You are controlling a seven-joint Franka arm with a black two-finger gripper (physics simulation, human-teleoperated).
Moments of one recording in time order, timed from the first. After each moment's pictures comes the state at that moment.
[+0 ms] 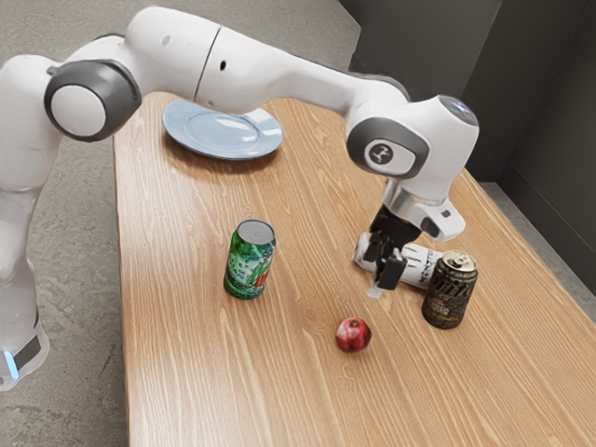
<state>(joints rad) -0.07 0.30 -0.28 -1.44 0.06 1.65 -0.06</state>
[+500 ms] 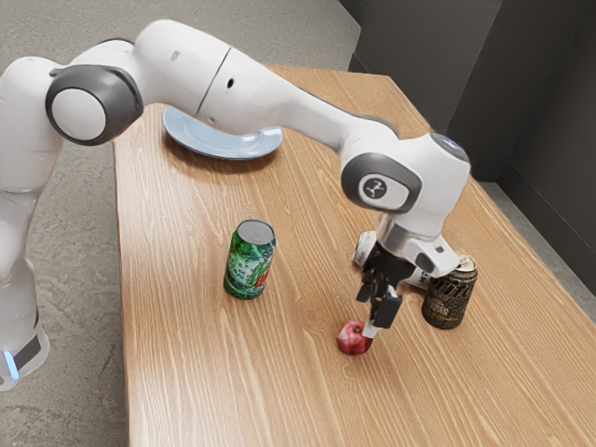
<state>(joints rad) -0.10 0.32 -0.28 -1.55 -0.05 1.78 -0.09</state>
